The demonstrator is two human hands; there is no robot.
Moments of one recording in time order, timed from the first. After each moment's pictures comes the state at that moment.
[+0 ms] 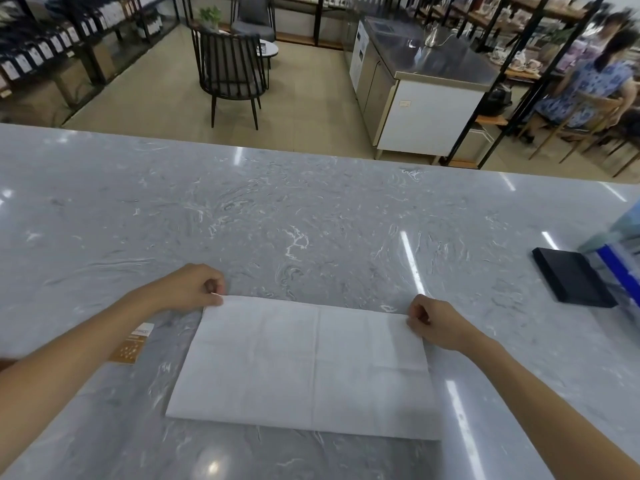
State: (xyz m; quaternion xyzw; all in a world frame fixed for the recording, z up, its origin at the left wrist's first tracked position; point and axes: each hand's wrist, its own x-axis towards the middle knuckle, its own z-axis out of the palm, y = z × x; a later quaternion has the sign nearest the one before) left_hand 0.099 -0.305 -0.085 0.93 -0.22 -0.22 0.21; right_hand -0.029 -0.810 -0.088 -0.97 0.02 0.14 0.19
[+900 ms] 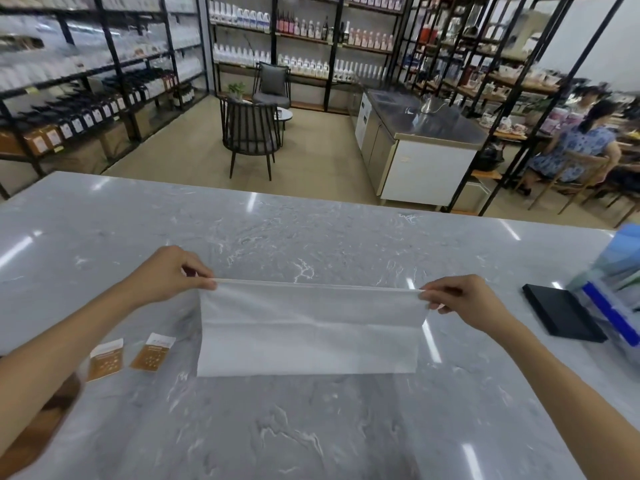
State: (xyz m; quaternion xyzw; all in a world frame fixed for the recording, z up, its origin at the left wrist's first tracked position) left_hand 0.057 -0.270 0.018 0.92 -0.17 -0.03 0.36; right_hand -0.033 -0.812 0.033 -0.91 -0.01 -0.03 0.41
